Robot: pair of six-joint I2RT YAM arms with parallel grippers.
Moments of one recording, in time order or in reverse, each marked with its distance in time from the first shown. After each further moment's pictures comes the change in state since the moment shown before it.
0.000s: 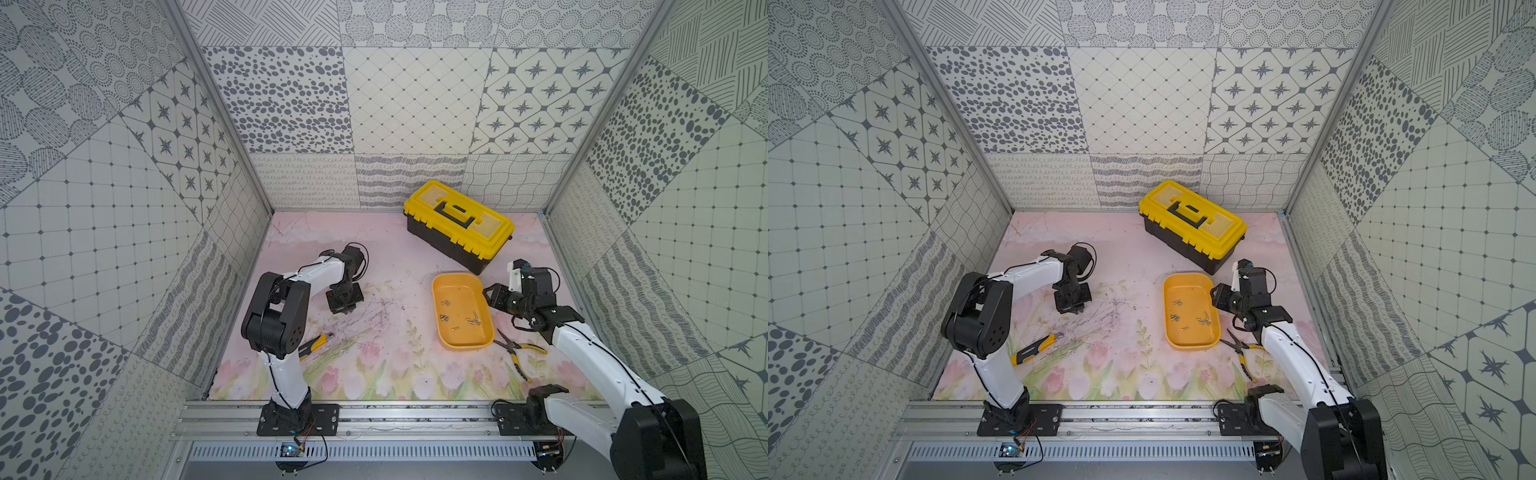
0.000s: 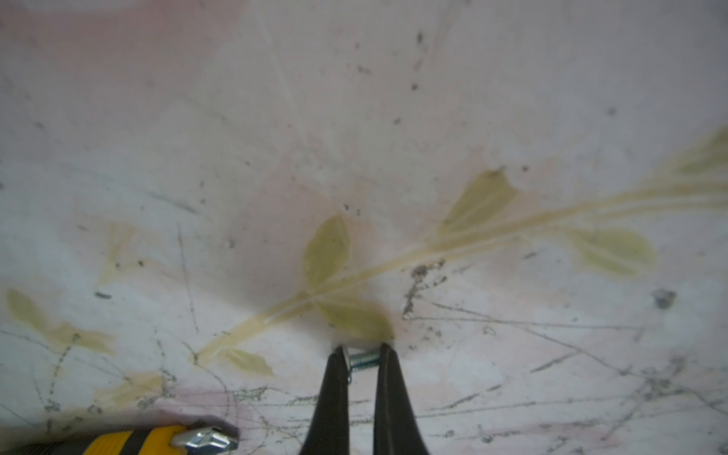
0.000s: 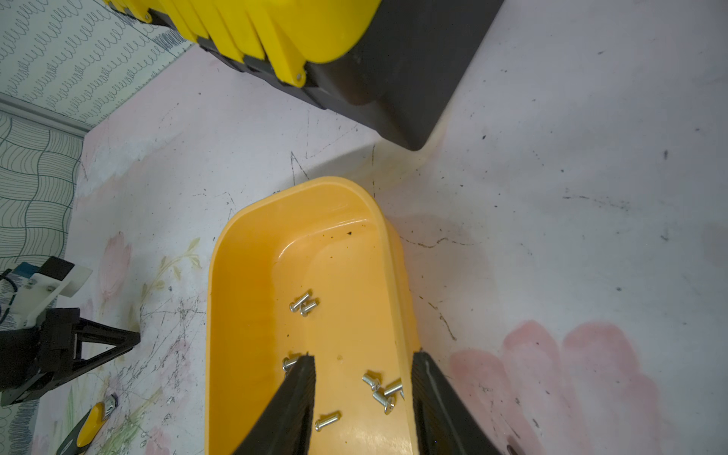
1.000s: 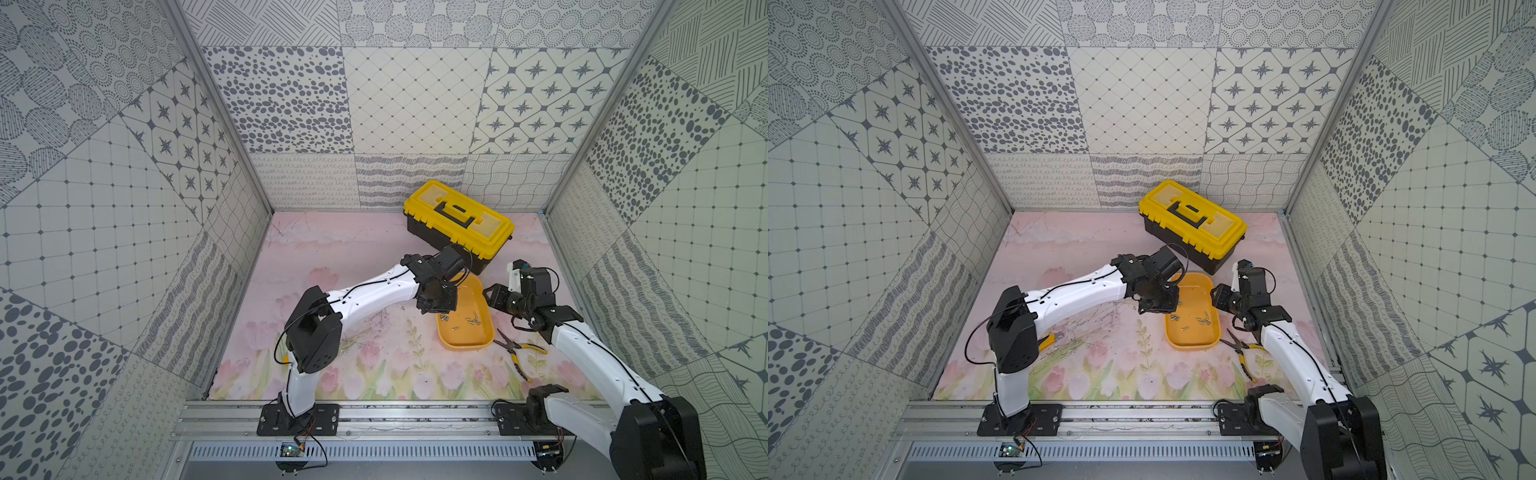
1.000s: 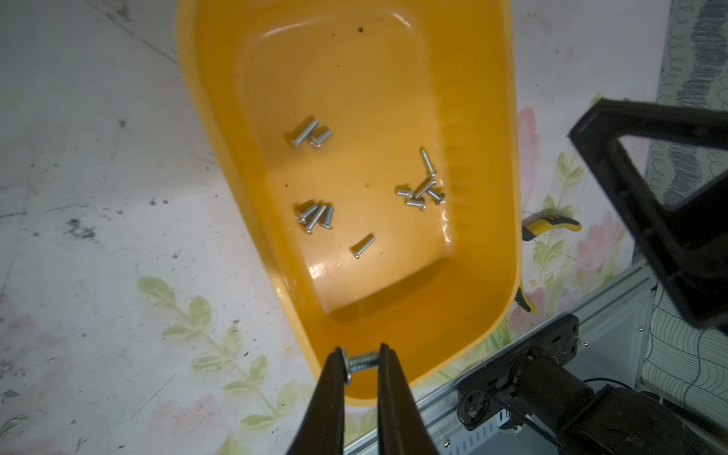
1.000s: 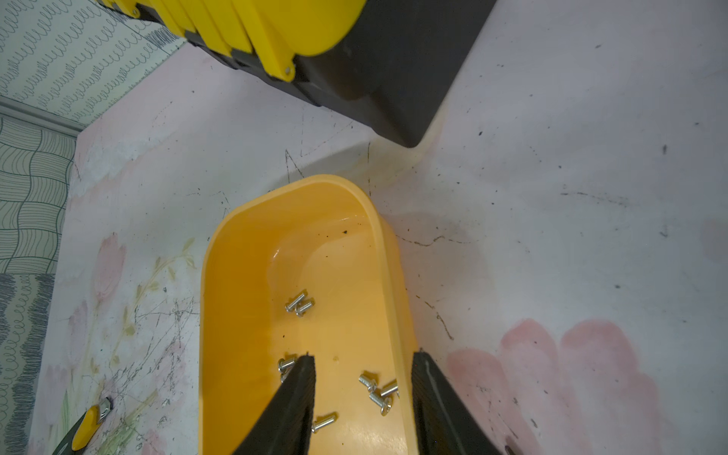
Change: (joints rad) left arm -0.656 0.131 0.553 -0.003 0.155 -0.076; right arm 0.000 0.010 -0.003 0.003 0.007 0.003
